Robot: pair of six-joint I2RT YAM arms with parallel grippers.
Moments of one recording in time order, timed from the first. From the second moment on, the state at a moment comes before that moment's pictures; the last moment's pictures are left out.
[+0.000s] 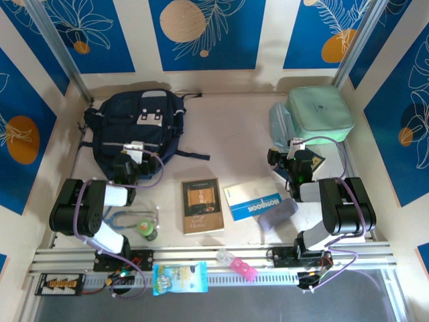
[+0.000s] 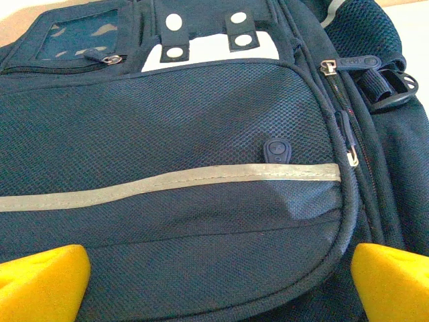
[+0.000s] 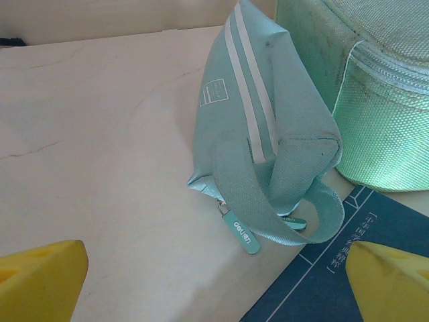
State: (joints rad) left arm -0.07 1.56 0.37 0.83 -0.03 0.08; right arm 0.04 1.52 0.37 0.76 0.00 0.10
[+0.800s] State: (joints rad) left arm -0.07 1.48 0.35 0.81 -0.05 0.08; right arm 0.06 1.48 0.38 0.70 0.01 0.09
